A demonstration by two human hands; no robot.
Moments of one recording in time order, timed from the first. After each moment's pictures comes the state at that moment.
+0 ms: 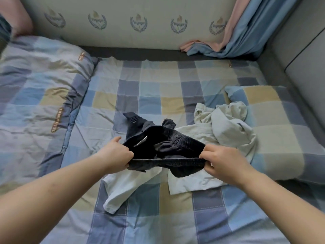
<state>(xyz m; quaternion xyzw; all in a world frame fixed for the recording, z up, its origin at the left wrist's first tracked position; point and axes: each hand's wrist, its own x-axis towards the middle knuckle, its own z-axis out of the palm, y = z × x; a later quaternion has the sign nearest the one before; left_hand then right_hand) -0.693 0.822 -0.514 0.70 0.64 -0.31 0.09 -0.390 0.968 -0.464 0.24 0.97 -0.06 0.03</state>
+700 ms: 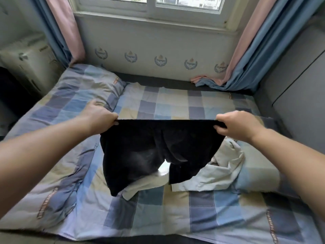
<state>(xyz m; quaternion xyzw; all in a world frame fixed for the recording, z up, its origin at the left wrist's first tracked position) -0.719 0.704 -0.257 0.56 0.79 -0.26 -0.08 -0.384 0.960 -0.239 0.24 0.97 0.09 0.01</state>
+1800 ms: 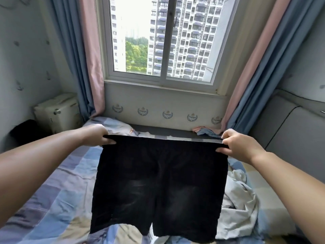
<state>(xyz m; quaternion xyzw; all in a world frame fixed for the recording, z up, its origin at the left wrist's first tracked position) -0.890 0.522 -0.118 0.53 0.84 0.02 0.08 -0.497 0.781 -0.104 0.31 0.94 0.17 0.00</state>
